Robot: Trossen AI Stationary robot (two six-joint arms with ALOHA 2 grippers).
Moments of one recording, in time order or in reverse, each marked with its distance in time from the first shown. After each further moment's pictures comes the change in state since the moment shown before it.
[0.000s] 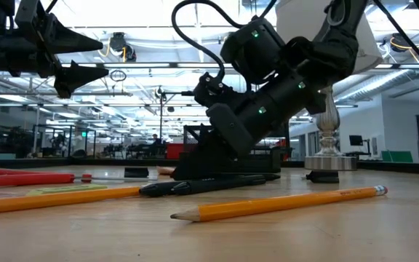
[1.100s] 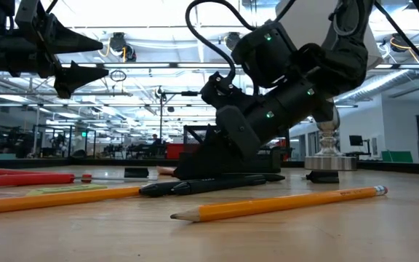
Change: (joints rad) left arm 0.000 0.000 0.000 -0.001 0.000 -0.005; right arm 0.000 0.003 -0.015 0.188 -0.007 -0.040
